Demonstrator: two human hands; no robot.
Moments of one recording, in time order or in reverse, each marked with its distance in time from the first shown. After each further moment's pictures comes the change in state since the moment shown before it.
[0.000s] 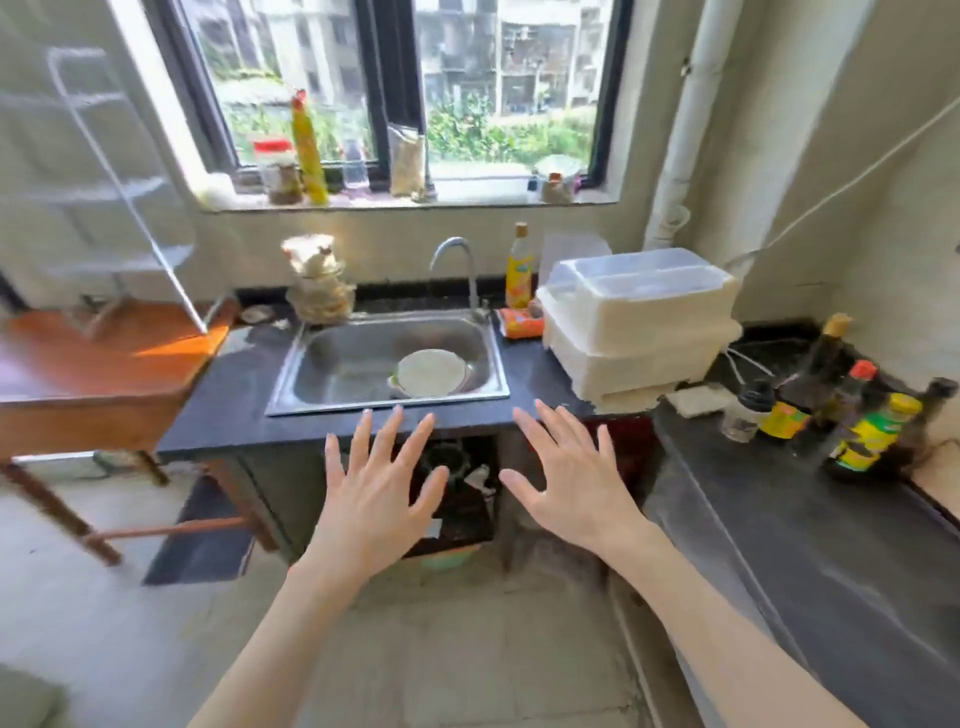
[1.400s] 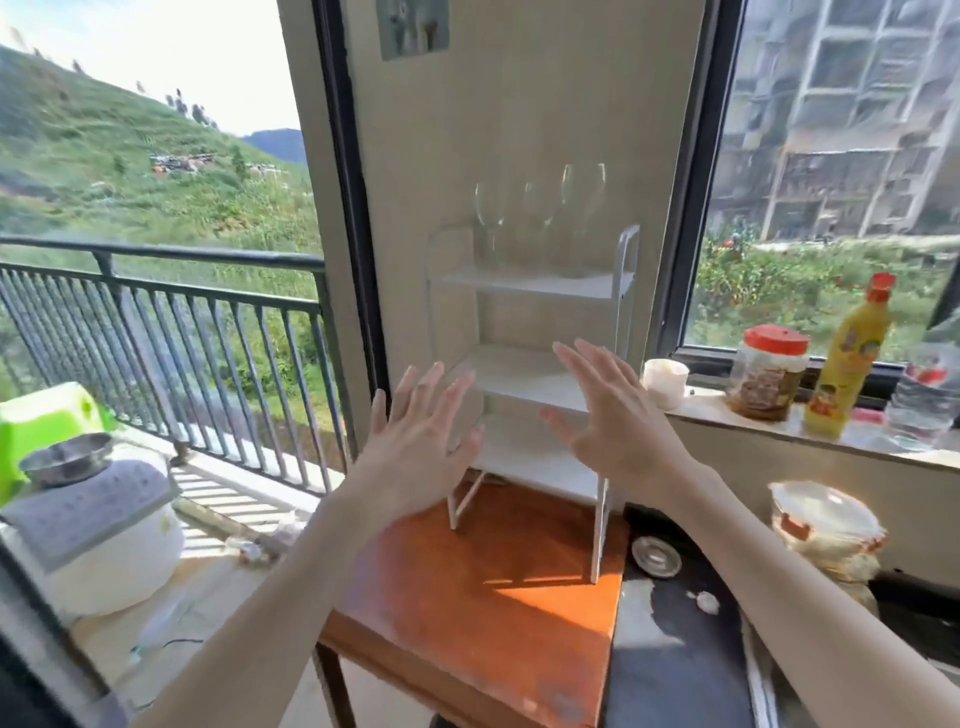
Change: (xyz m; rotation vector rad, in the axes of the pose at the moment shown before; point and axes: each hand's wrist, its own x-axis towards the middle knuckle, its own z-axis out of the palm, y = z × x) left_hand 0.318 -0.714 -0.258 0.148 0.218 -0.313; right_hand 0.635 -0.600 0.145 0.215 0.146 -0.598
